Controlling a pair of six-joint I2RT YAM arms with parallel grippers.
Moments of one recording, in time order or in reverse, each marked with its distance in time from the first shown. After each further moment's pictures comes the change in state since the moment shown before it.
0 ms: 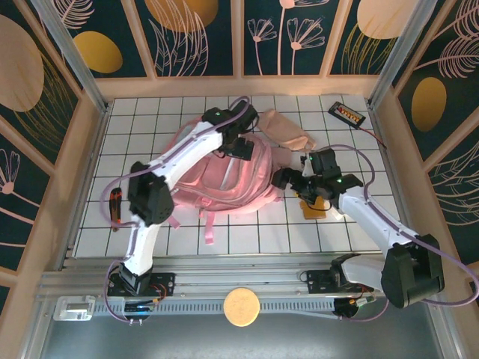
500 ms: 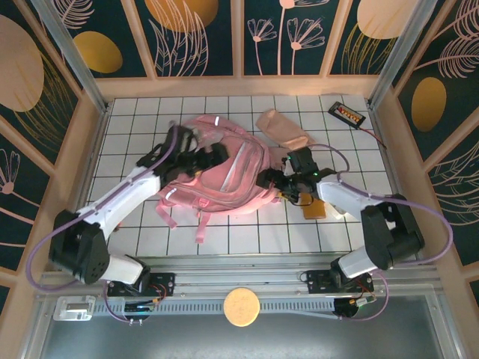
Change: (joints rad) left arm 0.238 -0.655 -0.986 0.745 0.450 -0.396; right arm 0.106 0.300 0.048 0.200 -0.004 0.051
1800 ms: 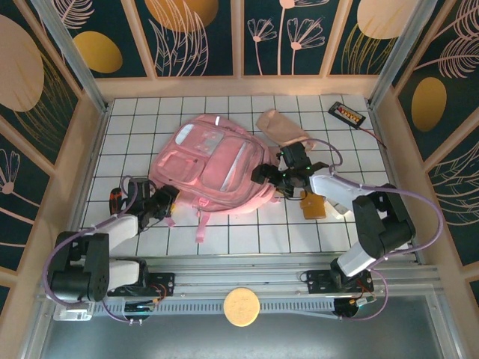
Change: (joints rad) left arm 0.369 -0.105 -0.665 0.529 0.130 -0.348; right arm 0.013 0.063 0.076 -0.008 0.047 0.005
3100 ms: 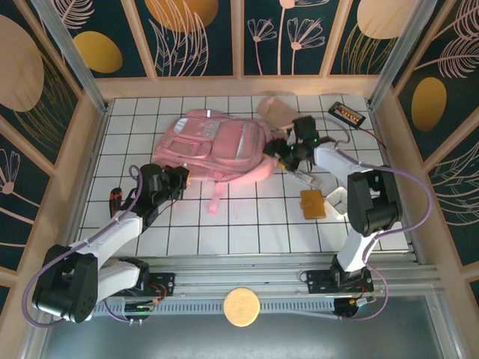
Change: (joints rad) left arm -0.262 -0.137 0.151 0.080 -0.203 -0.330; right arm -0.170 0.198 0.354 -0.126 -0.064 -0.020
